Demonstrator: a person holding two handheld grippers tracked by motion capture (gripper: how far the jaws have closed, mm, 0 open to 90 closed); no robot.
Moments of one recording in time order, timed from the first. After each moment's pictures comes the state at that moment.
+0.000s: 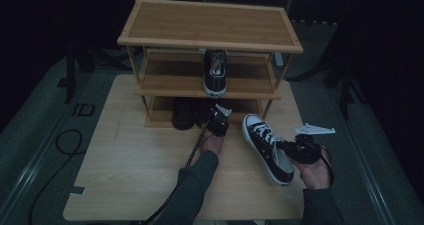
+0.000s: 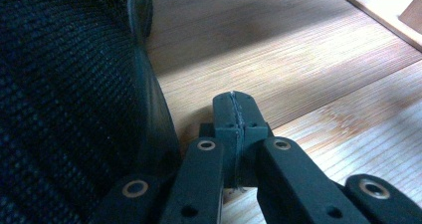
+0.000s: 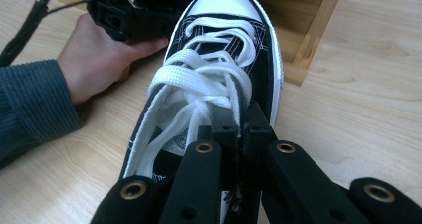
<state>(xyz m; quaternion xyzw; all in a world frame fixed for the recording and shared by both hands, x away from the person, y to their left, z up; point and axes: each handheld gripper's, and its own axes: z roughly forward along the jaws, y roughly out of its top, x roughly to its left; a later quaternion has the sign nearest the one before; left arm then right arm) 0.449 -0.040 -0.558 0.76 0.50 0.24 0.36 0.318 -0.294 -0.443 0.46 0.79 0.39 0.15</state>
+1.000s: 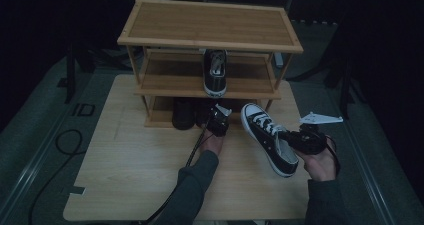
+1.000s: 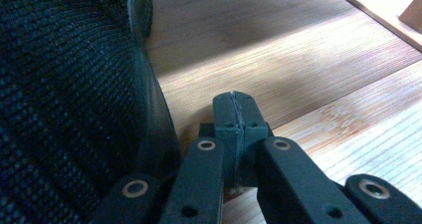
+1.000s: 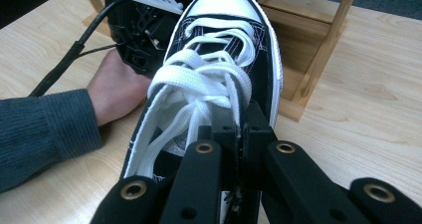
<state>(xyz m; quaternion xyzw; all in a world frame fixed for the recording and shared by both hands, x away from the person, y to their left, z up) 0.449 -0.040 -0.558 0.75 0.50 0.24 0.36 0.324 -0.292 -0.404 0.43 0.79 0.40 0.16</state>
